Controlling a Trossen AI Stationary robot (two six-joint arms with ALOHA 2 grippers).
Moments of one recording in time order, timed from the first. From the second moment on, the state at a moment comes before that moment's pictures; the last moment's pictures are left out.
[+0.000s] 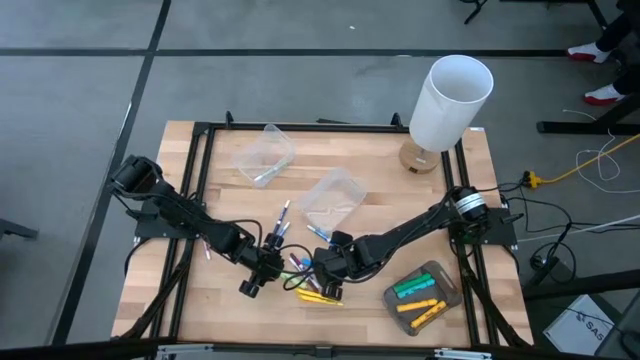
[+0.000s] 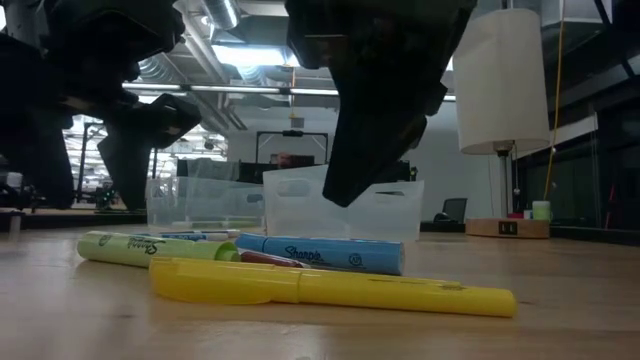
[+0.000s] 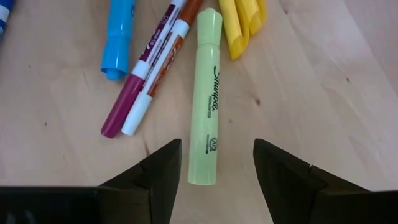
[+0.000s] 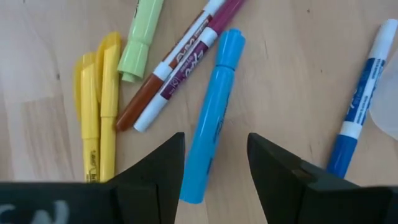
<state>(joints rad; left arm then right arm) -0.49 1.55 0.79 -0.27 -0.07 -0.09 0.39 2.02 1.51 -0.59 0.22 0.54</state>
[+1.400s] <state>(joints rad) -0.48 1.67 0.79 -0.21 -0.08 -0.09 0.39 2.12 1.51 -0.55 0.24 0.55</state>
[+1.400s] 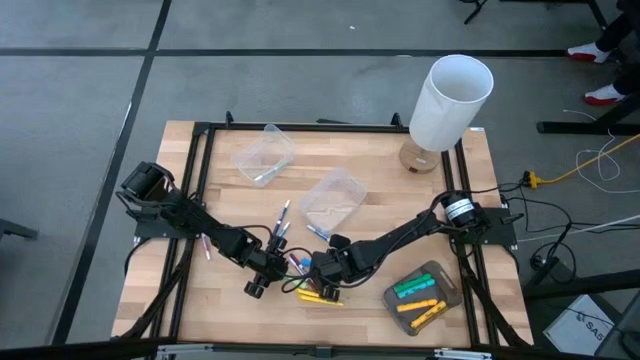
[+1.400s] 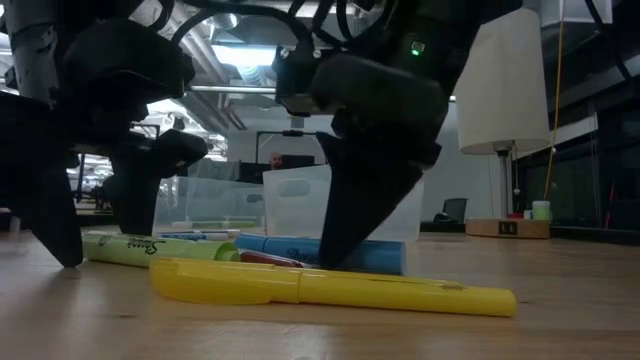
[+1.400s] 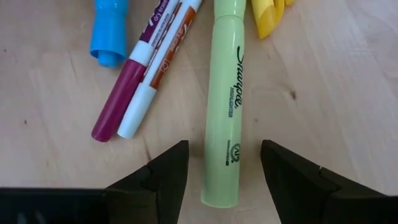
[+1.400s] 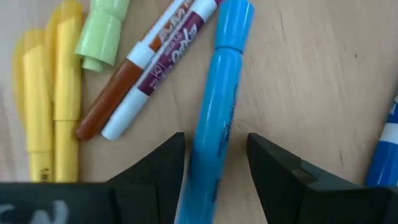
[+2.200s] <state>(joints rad) -0.47 1.67 0.79 -0.23 -0.03 -0.12 0.39 2.13 1.52 -0.55 0.21 0.54</state>
